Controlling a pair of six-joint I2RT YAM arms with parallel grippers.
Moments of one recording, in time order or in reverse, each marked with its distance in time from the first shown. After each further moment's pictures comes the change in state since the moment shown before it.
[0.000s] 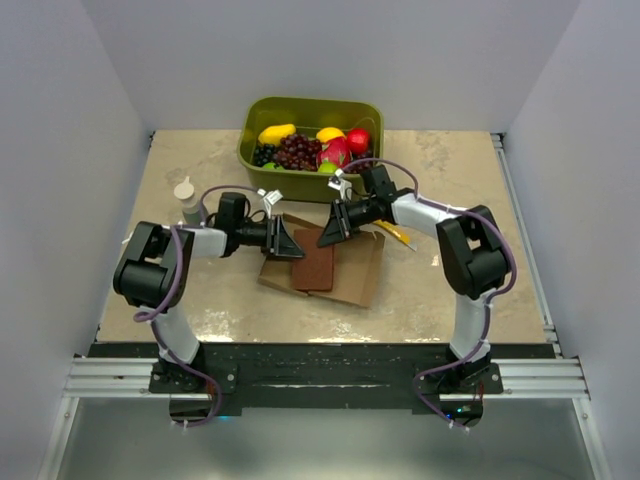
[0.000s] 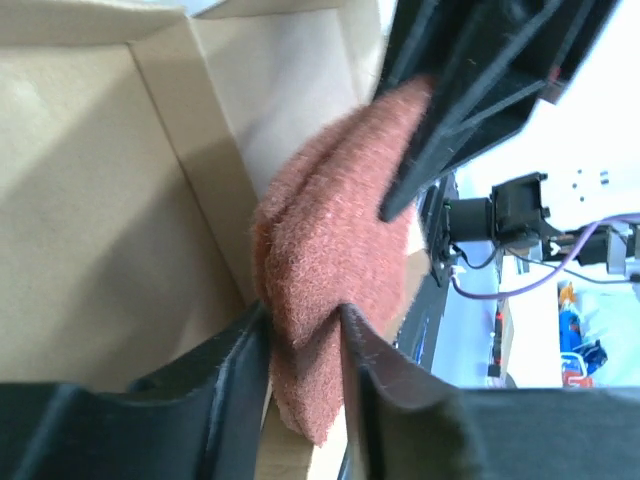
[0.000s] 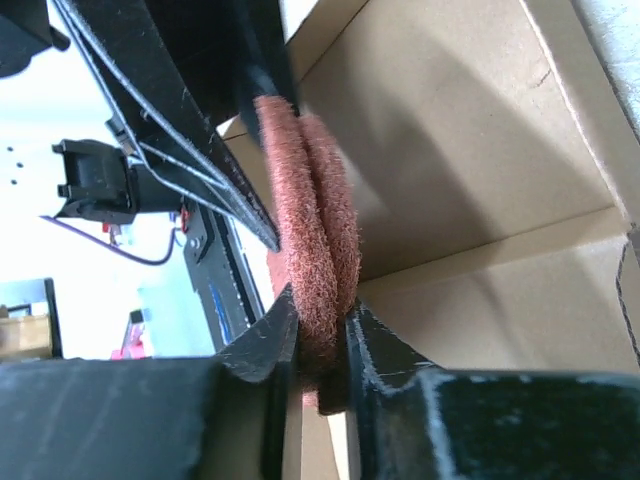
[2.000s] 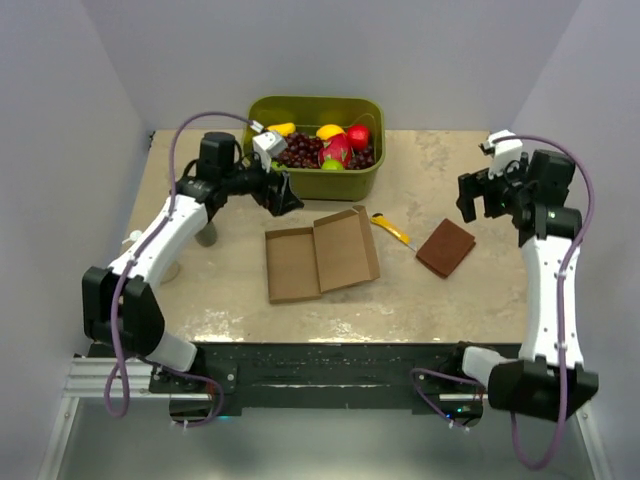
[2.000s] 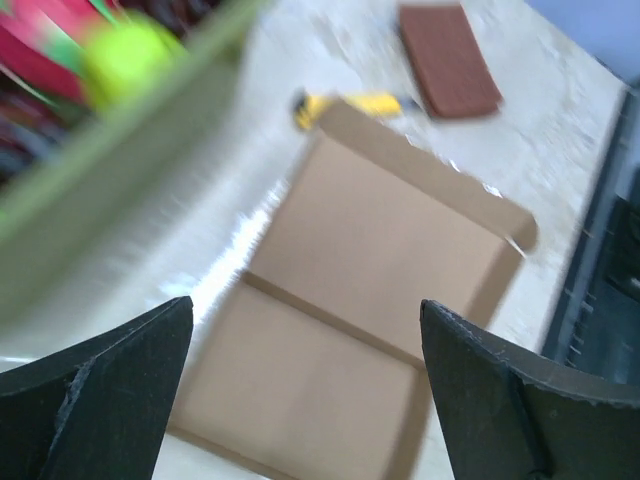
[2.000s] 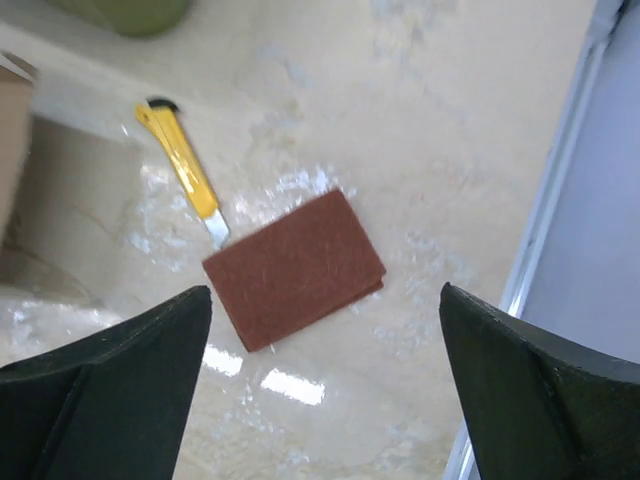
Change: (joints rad) left arm -0.048 -0.270 0.435 -0.610 -0.314 0.583; right arm -0.720 -0.748 0.000 -0.537 0.574 -0.728
